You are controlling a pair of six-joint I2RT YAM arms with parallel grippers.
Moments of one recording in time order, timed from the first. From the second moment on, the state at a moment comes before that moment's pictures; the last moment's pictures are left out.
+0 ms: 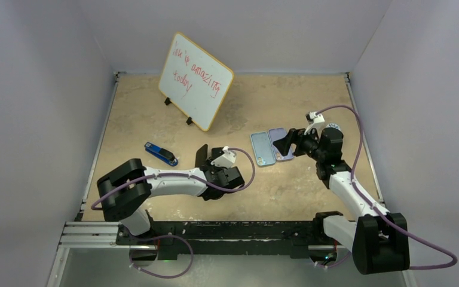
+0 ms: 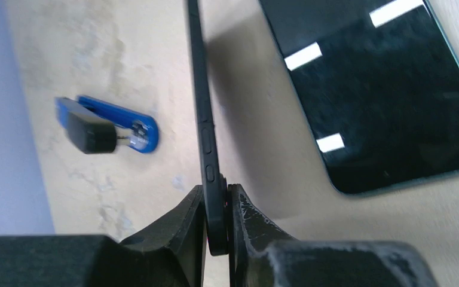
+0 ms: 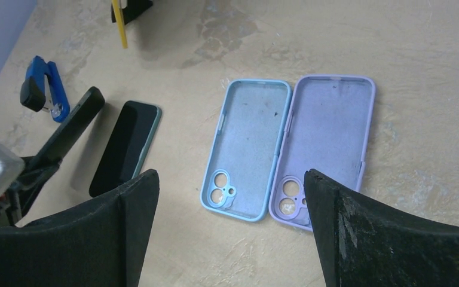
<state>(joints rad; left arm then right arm) -1.14 1.62 0.87 -0.61 -0.94 -0.49 0.08 1.07 0.48 0.19 -0.51 0.27</state>
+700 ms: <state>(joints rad) -1.15 1.64 0.89 -0.63 -0.73 -0.52 0.08 1.00 0.43 0.25 -0.53 0.29</state>
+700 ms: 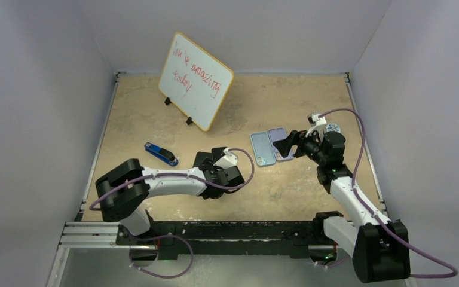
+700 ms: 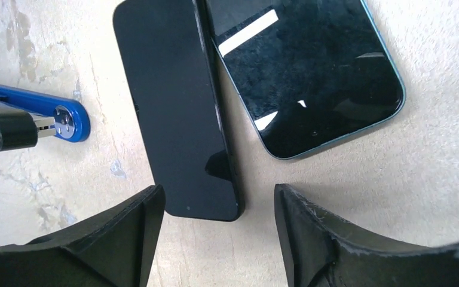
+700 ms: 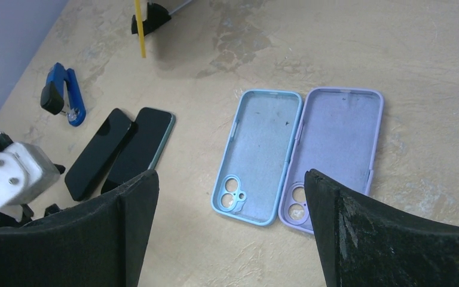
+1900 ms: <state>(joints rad) -0.70 1.51 0.74 -0.23 -0.35 -0.44 0.11 0.97 0.41 0.29 -0.57 0.32</state>
